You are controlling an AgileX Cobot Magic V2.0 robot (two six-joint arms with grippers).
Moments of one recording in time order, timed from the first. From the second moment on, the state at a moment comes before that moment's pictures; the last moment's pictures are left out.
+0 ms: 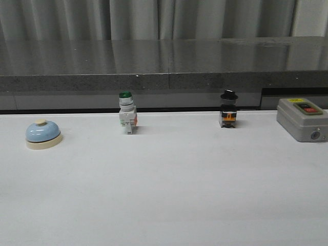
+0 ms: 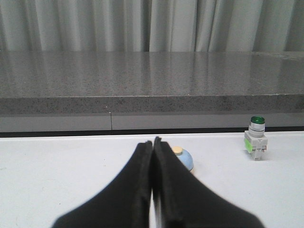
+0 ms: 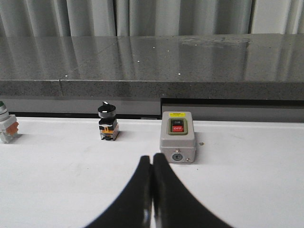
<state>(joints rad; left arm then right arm) -0.08 0.00 0.00 0.05 0.08 -0.11 0.10 -0.01 0.03 -0.02 0.07 0.06</state>
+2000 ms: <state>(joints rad) -0.08 0.98 -0.73 -0.01 0.54 -0.11 0.10 -0.01 0.03 -0.02 0.07 0.06</state>
